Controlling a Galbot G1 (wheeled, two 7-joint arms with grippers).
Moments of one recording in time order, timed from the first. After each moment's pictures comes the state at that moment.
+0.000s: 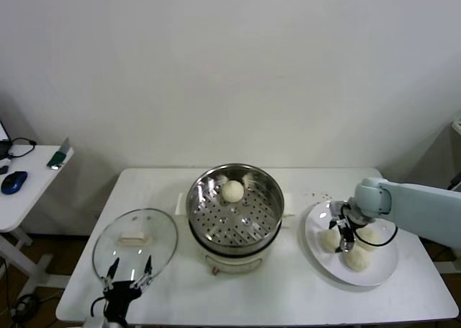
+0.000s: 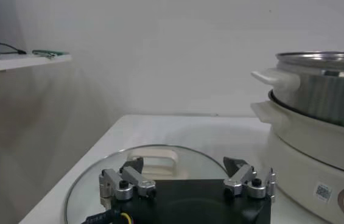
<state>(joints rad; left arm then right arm) 1.72 -1.49 -0.66 -1.96 -0.15 0.02 0.01 0.38 0.66 -1.56 1.35 0.37 -0.34 -0.77</state>
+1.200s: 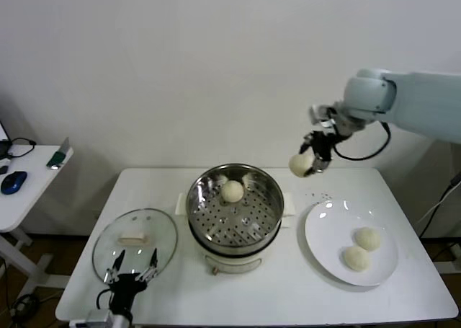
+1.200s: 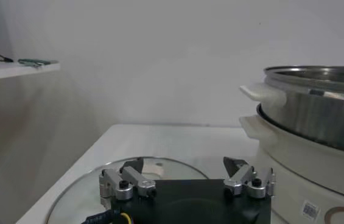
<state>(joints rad) 1.69 -1.48 -0.64 -1.98 -0.15 0.03 0.01 1.13 0.93 -1.78 1.53 0.91 -0.37 -0.83</state>
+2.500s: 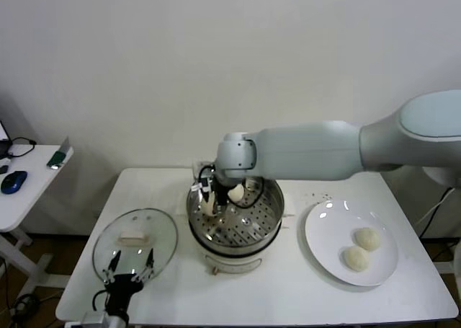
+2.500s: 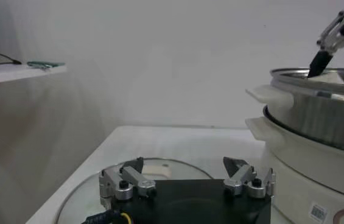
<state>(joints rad) 1.70 -1.48 -0.65 -1.98 -0.16 0.02 0.01 0.70 1.35 -1.61 1.41 0.93 -0.61 -0.49</state>
